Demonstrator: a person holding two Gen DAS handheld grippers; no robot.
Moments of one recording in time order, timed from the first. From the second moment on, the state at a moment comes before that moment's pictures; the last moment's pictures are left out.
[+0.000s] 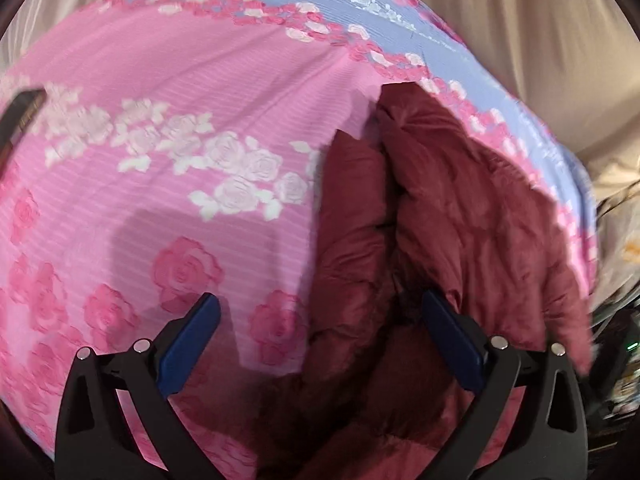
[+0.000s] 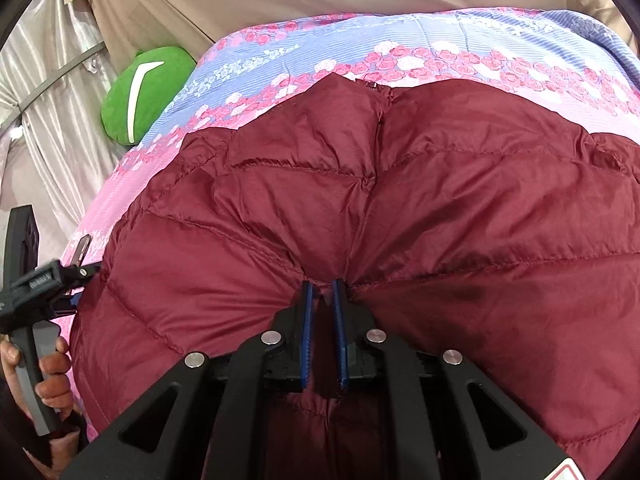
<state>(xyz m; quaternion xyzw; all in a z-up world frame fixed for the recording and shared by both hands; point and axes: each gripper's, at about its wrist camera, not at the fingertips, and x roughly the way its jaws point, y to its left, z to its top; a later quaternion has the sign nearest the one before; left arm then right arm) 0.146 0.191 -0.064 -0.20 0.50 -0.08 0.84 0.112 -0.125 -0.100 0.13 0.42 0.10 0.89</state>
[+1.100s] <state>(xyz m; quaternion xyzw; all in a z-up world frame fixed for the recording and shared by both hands) 0.156 0.085 0.035 -0.20 0.43 -0.27 0.84 0.103 -0.140 -0.103 0.17 0.40 0.13 0.89</state>
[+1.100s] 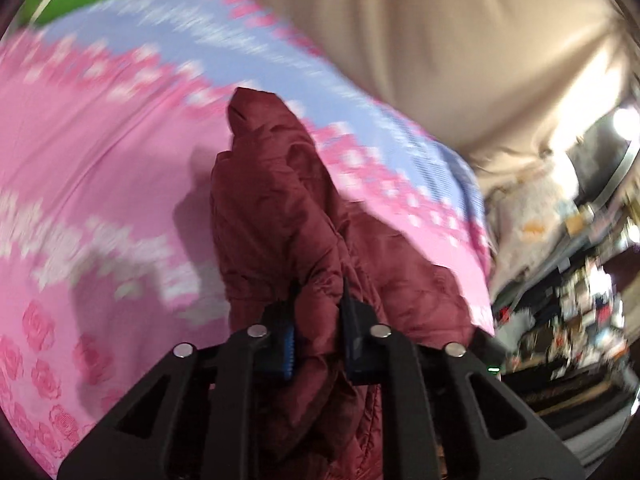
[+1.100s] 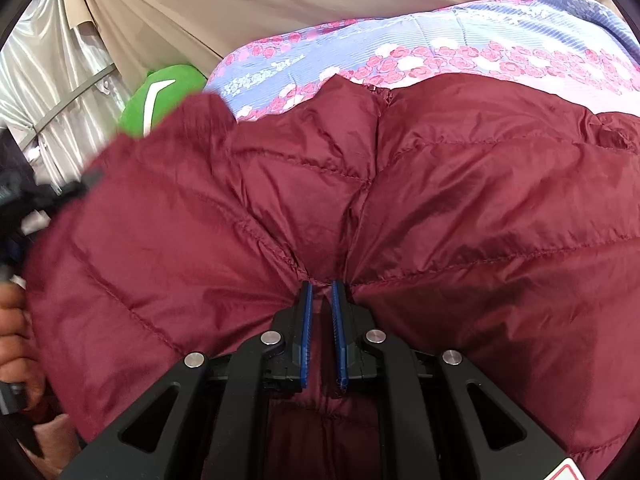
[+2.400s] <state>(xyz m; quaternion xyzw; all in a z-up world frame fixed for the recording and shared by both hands) 0.049 -0.133 0.113 -0.07 0.35 -0.44 0.83 -0.124 -0.346 0.014 0.25 0.23 -0.01 0.94</state>
